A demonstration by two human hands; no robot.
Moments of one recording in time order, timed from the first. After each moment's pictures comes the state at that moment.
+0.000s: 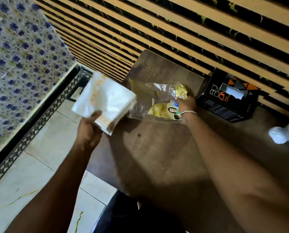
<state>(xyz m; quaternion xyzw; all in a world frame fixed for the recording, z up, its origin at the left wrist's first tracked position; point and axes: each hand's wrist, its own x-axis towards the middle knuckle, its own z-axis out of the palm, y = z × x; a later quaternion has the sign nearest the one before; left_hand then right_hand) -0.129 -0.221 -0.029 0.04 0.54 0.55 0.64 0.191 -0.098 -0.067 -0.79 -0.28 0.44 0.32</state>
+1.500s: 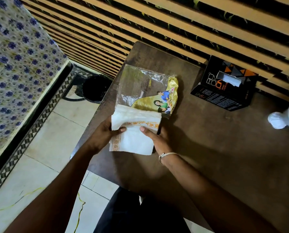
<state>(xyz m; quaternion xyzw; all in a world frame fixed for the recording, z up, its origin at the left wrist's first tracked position) -0.102 -0.241 -0.036 0.44 0.57 0.26 0.64 0.114 -0.263 -0.047 -0.66 -0.23 0.63 0.33</state>
